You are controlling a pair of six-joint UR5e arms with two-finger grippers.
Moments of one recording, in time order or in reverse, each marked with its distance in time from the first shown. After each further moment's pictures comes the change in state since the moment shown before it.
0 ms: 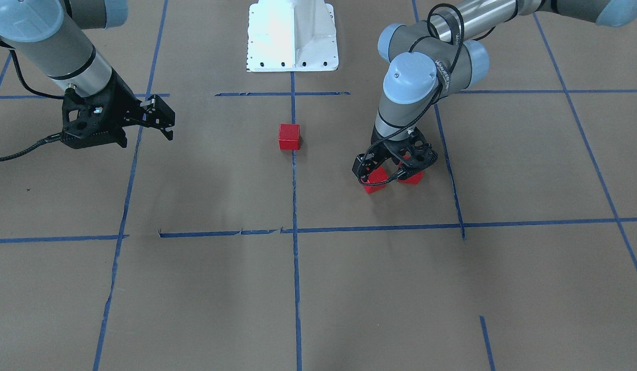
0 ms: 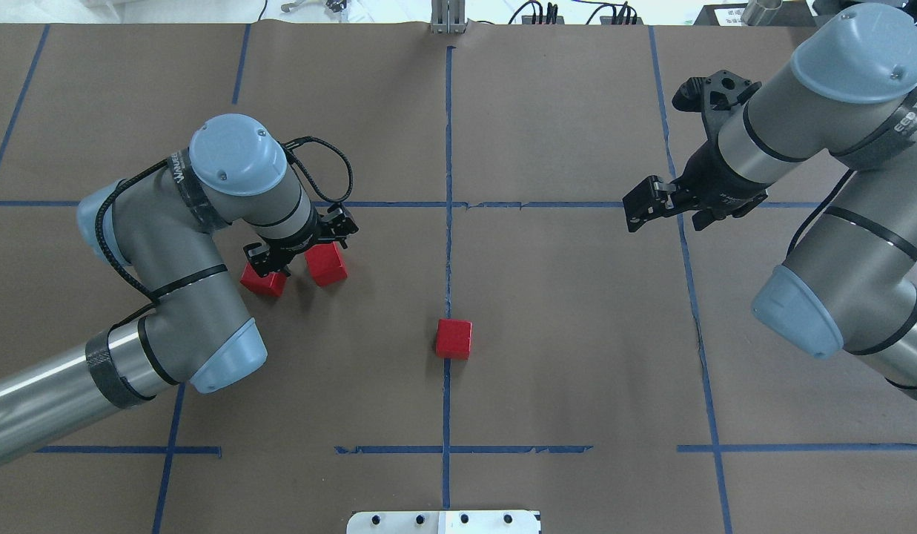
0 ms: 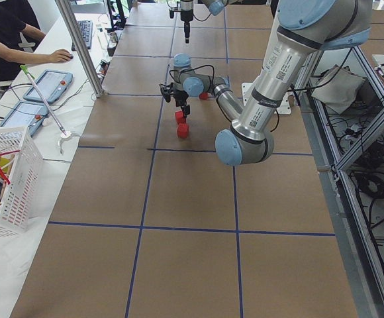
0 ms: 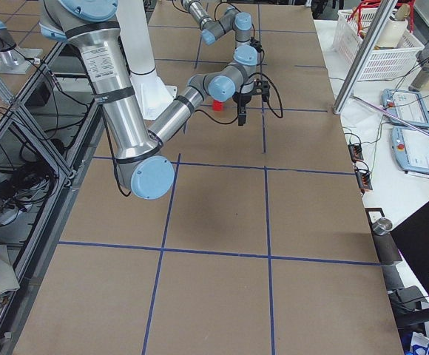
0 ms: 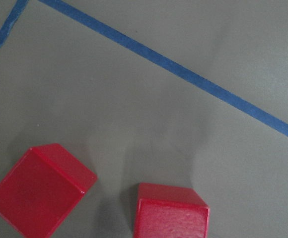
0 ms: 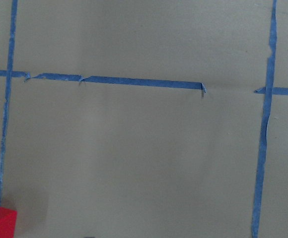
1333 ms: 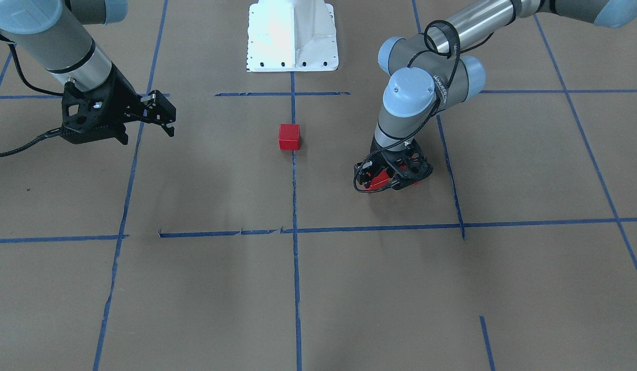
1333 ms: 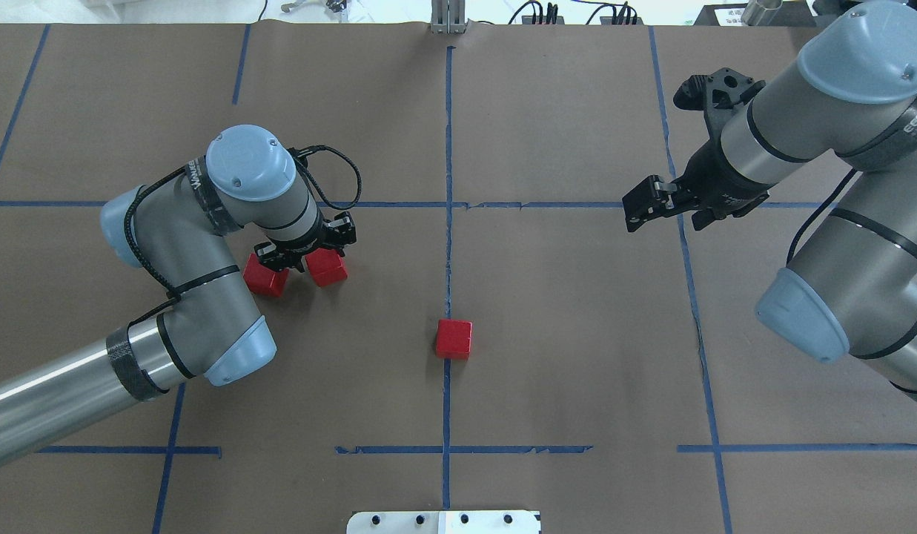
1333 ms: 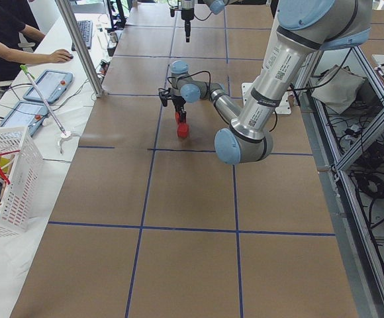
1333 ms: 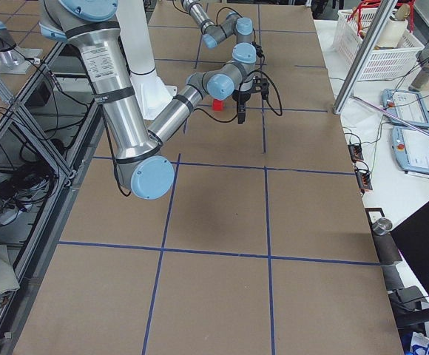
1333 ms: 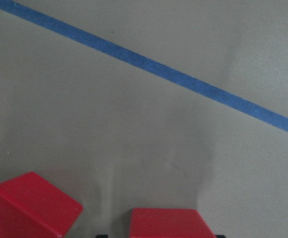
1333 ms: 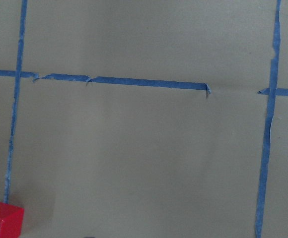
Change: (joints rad) left arm 0.004 -0.004 0.065 -0.083 0.001 0.067; right arm -0.001 -0.001 0.018 0.000 -0.002 0.006
